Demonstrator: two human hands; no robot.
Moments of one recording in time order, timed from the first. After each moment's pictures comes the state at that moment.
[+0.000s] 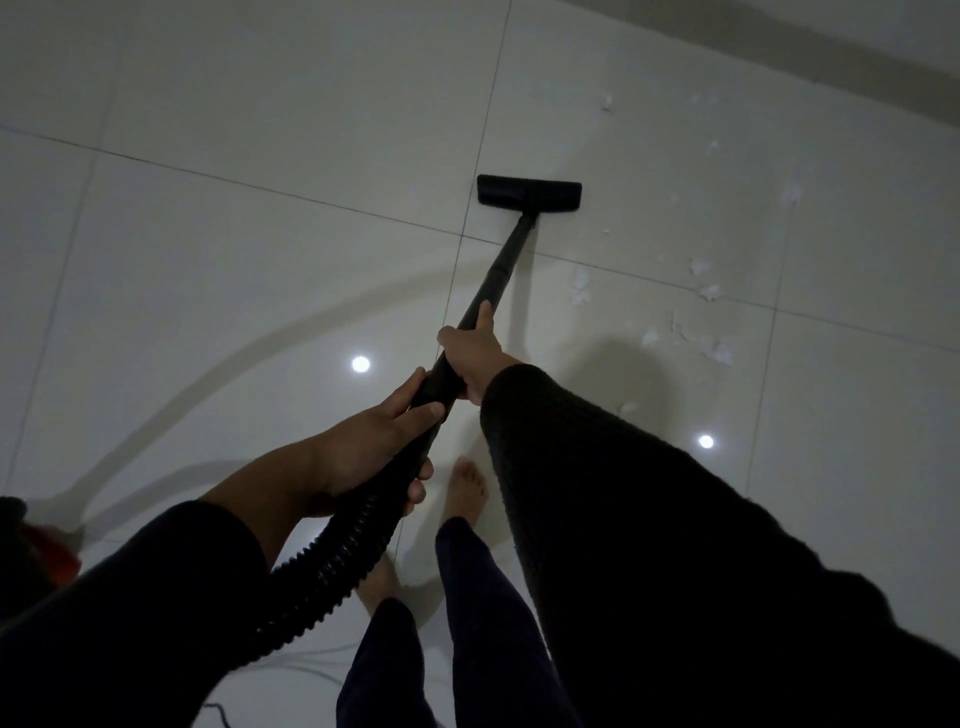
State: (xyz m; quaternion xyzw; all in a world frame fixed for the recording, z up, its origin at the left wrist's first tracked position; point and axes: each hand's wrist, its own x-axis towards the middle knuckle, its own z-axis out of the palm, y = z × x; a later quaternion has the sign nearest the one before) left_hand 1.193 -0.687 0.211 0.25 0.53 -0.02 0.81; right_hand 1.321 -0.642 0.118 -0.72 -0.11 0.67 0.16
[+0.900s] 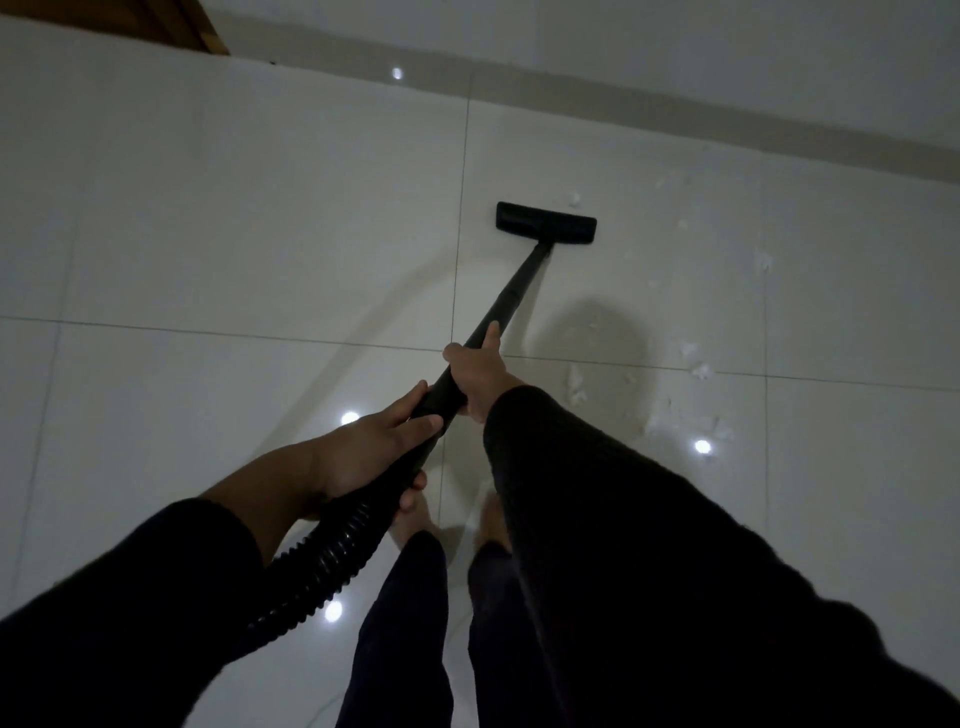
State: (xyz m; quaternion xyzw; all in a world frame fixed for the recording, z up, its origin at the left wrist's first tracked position) left_hand 1.212 -0.436 0.196 0.30 0.51 -0.10 0.80; right_hand 1.348 -0.420 0.113 -0.73 -0.03 0.64 0.23
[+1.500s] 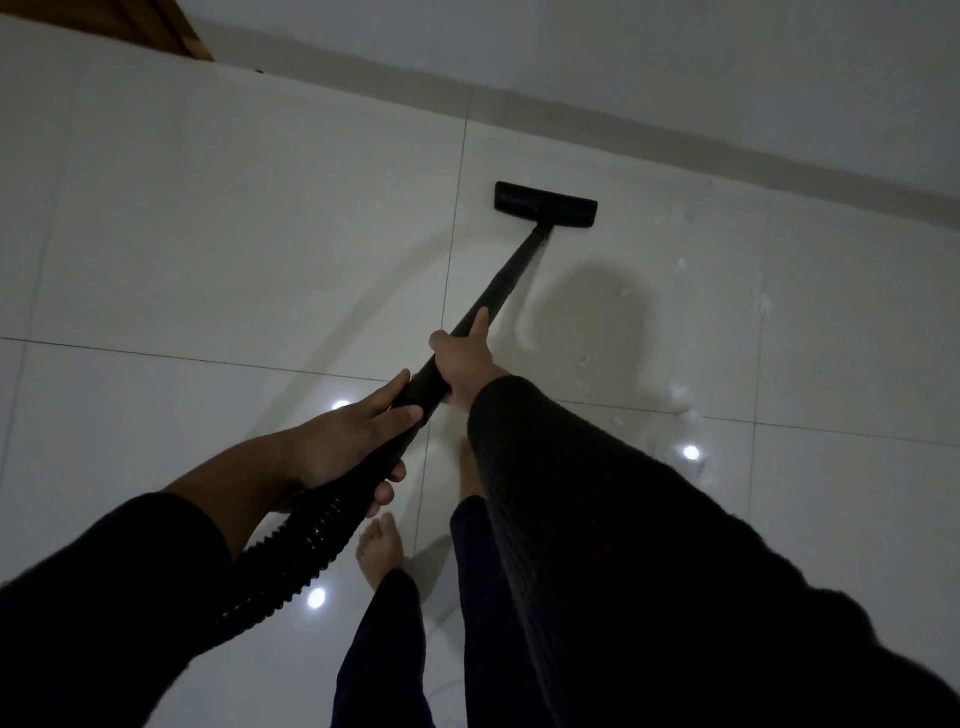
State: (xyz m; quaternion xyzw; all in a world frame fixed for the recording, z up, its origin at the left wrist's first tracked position) left_hand 1.257 -0.337 0.186 0.29 0.54 -0.09 0.79; right_hand 1.394 -0.314 0.106 -0.74 -0.04 0.64 0.20
